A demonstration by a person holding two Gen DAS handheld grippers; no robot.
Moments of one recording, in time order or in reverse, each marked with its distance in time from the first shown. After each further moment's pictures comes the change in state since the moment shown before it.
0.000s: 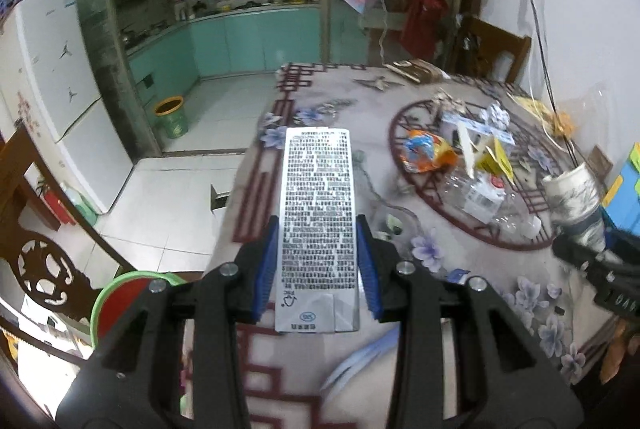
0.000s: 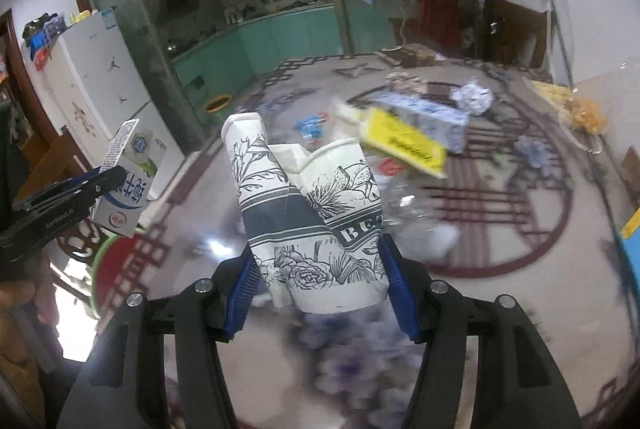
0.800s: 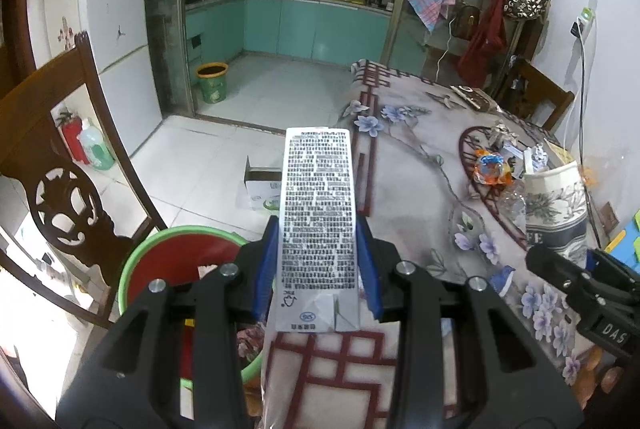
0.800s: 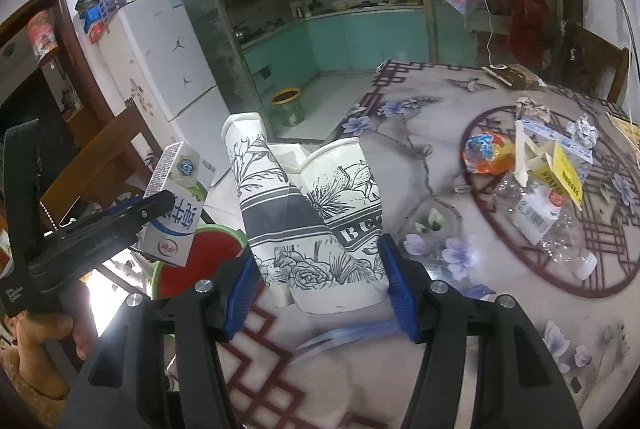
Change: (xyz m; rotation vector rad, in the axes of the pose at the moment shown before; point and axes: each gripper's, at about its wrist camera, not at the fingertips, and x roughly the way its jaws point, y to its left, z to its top) left arm -0.026 0.122 -0.034 -0.230 0.019 0.035; right arm 0.033 0.147 0.010 -0.113 0.000 0.166
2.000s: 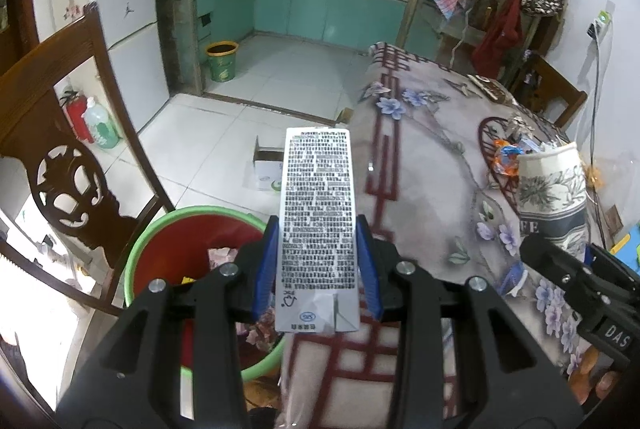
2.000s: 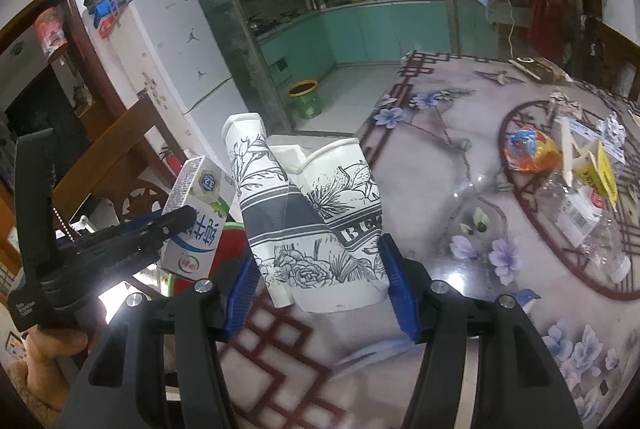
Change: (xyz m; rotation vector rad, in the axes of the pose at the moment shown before) left arm 0.017 0.031 -0.009 -0.045 0.066 0.027; right arm 0.027 0.035 0.002 -0.005 0.026 0.059
